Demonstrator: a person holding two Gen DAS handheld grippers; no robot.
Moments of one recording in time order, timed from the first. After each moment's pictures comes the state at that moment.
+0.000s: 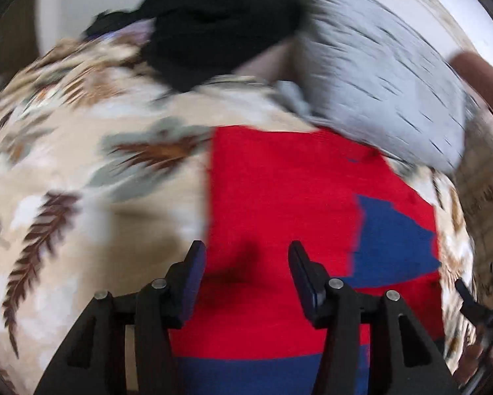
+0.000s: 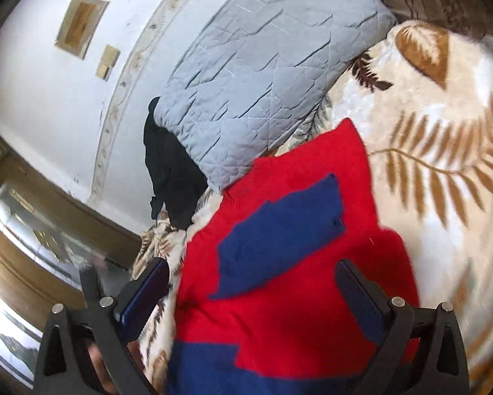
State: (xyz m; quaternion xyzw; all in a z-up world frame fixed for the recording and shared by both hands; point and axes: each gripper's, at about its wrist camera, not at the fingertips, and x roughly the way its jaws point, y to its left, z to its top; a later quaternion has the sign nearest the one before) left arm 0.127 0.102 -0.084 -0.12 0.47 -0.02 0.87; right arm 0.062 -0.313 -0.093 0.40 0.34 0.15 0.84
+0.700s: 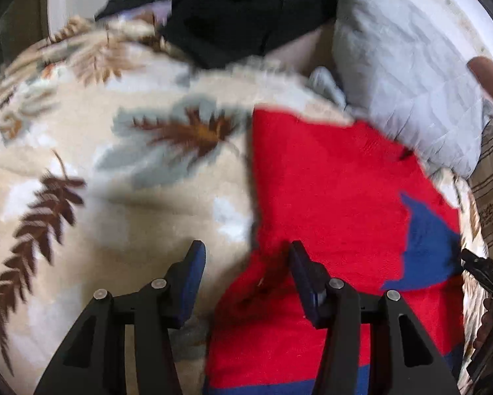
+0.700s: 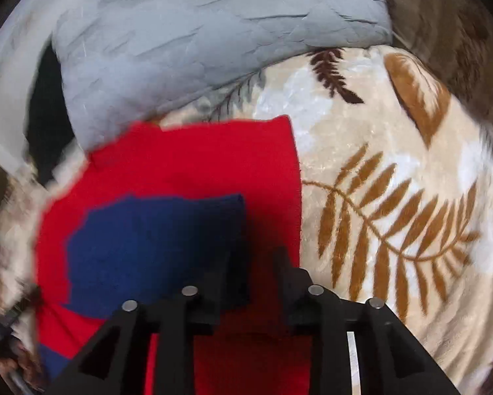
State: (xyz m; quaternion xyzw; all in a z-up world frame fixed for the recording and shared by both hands) left arm 0.139 0.119 -0.107 -0.12 0.46 -0.01 0.88; right arm 0.145 -0.298 -0.115 0.18 0.48 -0.03 0.86
